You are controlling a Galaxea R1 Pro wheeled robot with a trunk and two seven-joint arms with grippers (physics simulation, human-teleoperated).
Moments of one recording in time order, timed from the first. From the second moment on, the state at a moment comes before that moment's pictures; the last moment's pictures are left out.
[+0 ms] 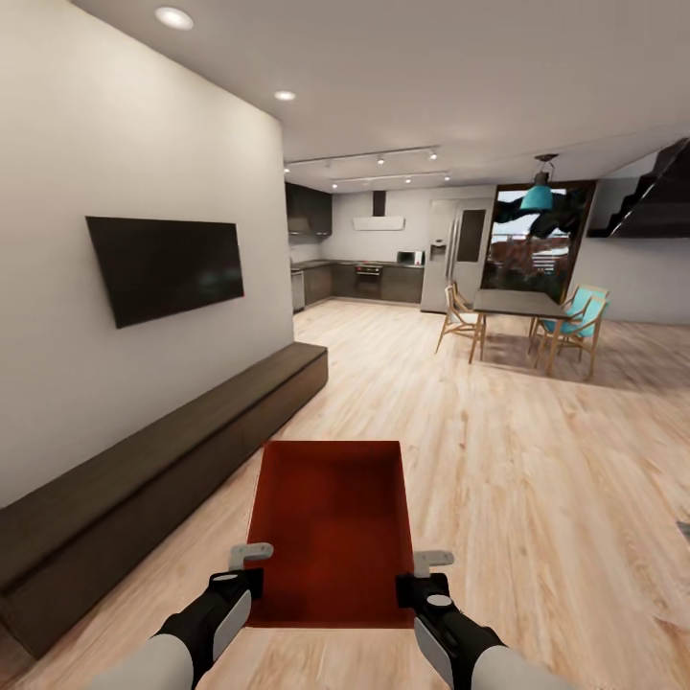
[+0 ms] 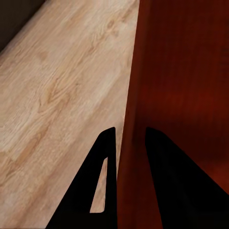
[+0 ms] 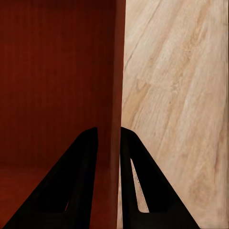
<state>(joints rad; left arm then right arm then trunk) -0.61 -0.06 -0.17 -0.33 0.24 0.20 0.30 -0.61 0.15 0.21 -0.21 -0.12 -0.04 -0.21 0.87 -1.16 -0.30</state>
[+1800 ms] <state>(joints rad) -0.61 -0.06 -0.17 -0.33 0.23 0.20 0.30 -0.61 0.15 0.21 -0.21 -0.12 -0.03 -0.21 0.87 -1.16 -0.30</state>
